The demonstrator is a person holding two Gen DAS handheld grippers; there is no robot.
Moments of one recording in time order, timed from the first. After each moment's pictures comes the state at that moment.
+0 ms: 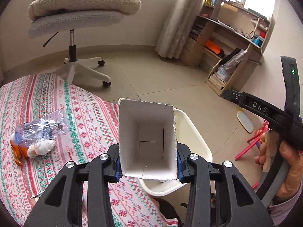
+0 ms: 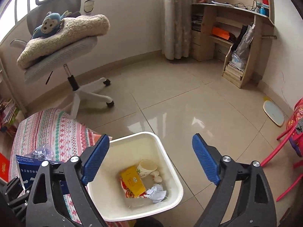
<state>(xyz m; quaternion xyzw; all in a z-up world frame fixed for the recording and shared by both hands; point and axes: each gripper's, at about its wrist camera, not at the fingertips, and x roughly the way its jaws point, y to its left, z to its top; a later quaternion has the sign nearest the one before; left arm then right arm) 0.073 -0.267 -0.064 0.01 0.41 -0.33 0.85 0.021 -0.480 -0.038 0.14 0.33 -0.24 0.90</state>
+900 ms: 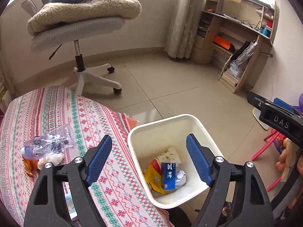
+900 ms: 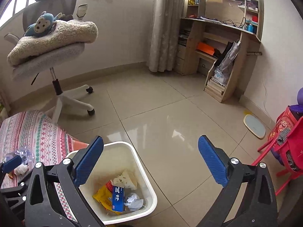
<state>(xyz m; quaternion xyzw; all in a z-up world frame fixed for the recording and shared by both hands) 0.084 -0.292 -0.059 0.07 0.39 -0.27 0.88 0.011 -0.474 -0.031 0.06 0.32 -0.28 0.90</state>
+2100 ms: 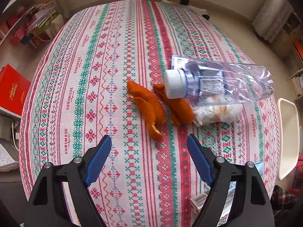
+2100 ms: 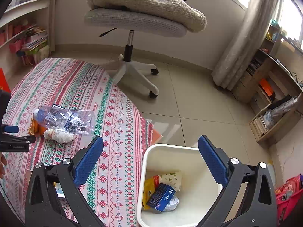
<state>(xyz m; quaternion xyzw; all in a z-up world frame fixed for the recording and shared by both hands) 0.202 -0.020 -0.173 0.03 0.59 -0.03 0.81 0.117 -0.274 -0.058 -0.11 0.39 -0.08 0.91</state>
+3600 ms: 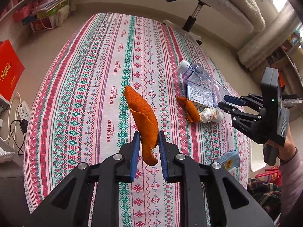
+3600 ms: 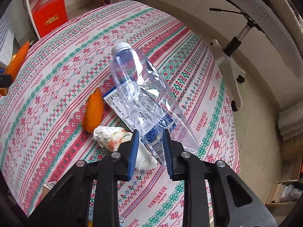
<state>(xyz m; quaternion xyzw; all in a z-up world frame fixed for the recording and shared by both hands) 0.148 0.094 -0.100 -0.09 0.55 -0.10 0.83 0.215 -0.121 -0.141 -0.24 0.50 0.18 0.81</state>
